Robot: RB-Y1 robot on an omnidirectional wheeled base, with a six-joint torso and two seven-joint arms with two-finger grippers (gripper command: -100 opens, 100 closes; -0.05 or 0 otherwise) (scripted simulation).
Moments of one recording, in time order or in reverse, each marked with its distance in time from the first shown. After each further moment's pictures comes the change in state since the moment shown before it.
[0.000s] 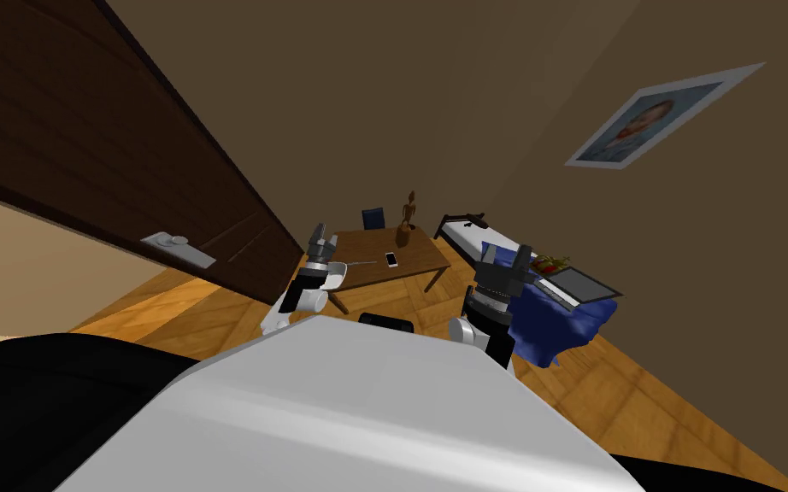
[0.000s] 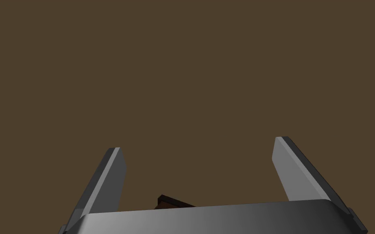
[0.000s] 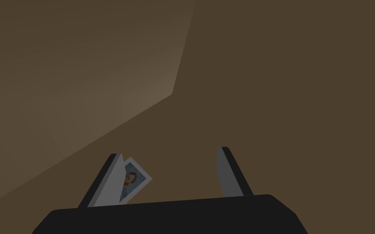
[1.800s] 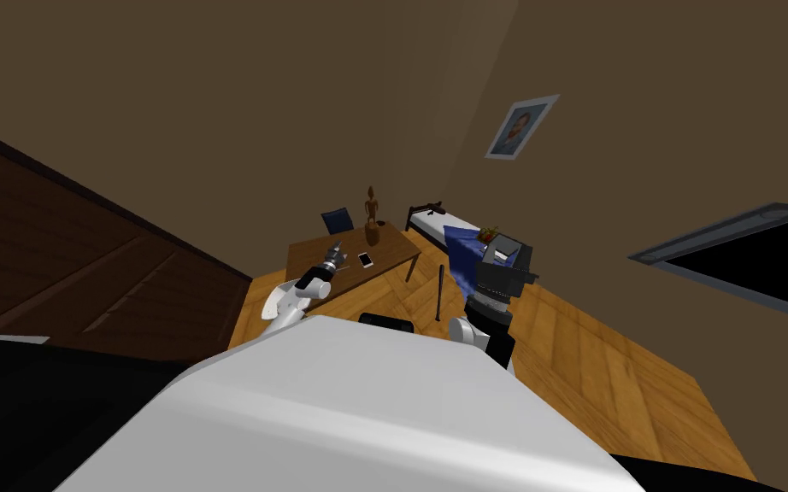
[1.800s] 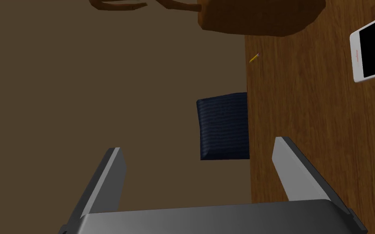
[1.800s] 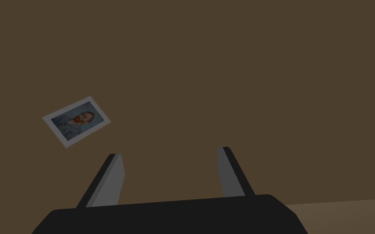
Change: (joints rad) left arm -0.199 0.138 -0.019 0.365 0.244 0.396 0.052; right arm 0.000 0.000 0.000 0.000 0.000 0.000 0.000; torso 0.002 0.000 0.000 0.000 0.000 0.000
